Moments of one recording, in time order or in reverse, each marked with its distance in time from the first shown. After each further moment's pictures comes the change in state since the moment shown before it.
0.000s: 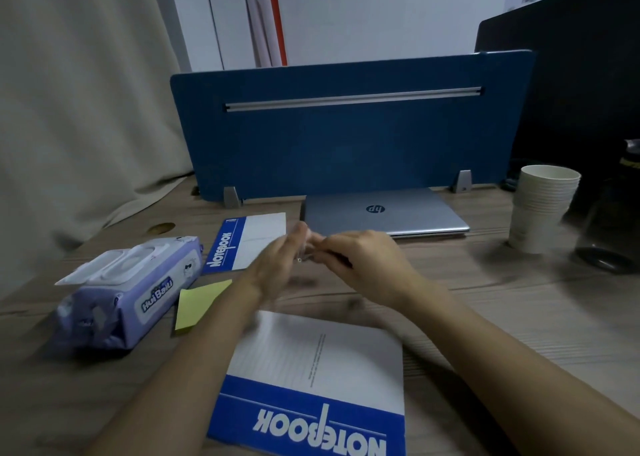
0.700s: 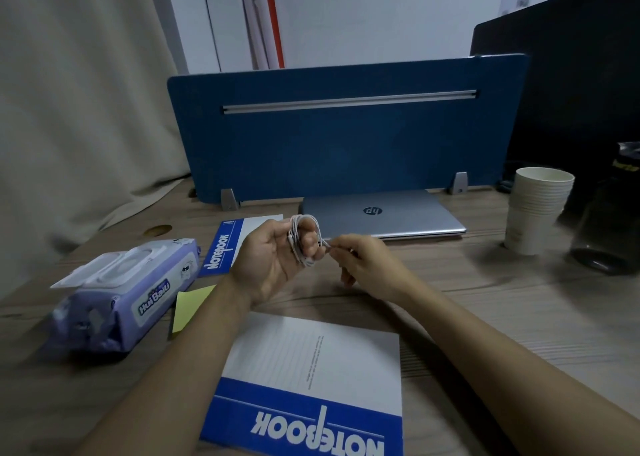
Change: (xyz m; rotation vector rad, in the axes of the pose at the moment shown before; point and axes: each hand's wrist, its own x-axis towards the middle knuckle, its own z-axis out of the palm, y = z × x) left_hand 0.006 0.014 -0.003 -0.998 -0.195 -0.017; right_hand -0.005 0.027 0.022 0.493 -0.131 0.430
